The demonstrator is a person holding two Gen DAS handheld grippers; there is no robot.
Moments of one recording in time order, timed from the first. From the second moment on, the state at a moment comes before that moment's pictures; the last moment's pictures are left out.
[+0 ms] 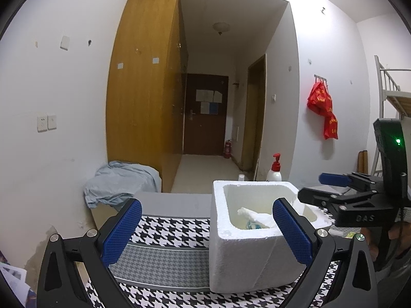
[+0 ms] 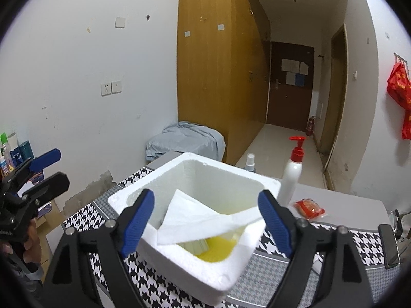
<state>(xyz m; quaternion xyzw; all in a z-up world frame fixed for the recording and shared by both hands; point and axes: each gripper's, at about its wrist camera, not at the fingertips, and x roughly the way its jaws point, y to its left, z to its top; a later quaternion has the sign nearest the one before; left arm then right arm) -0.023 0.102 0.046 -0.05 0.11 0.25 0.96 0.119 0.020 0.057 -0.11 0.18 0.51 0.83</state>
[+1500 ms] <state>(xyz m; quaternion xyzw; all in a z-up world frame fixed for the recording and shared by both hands) 0.025 0.031 0.053 -0.04 0.12 0.13 0.98 0.134 -0.101 0.064 -0.04 0.15 0.40 0.90</state>
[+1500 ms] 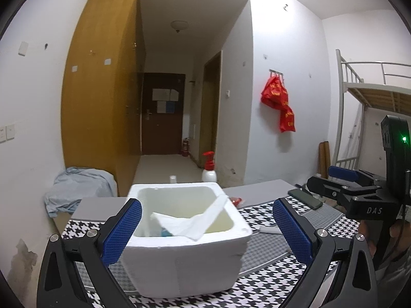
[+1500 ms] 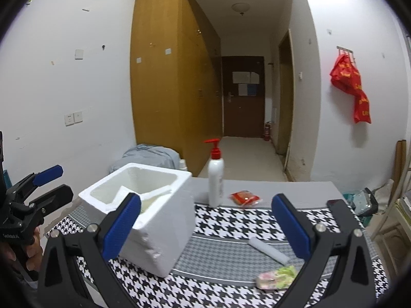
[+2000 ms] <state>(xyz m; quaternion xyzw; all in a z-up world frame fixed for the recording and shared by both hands) 0.041 0.004 0.049 -0.03 0.12 0.09 0.99 0.133 -0.134 0.061 -0.04 0.14 0.37 0.92</state>
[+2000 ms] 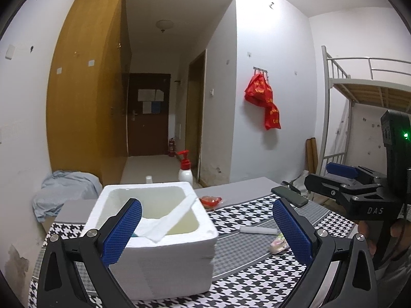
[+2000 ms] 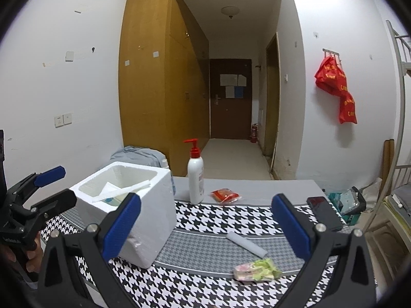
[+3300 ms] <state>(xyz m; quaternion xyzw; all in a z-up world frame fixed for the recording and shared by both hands) 0.085 -0.036 -0.001 -0.06 0.16 -0.01 0.99 0.144 -0.197 0.006 -0.04 0.18 0.26 0.95</state>
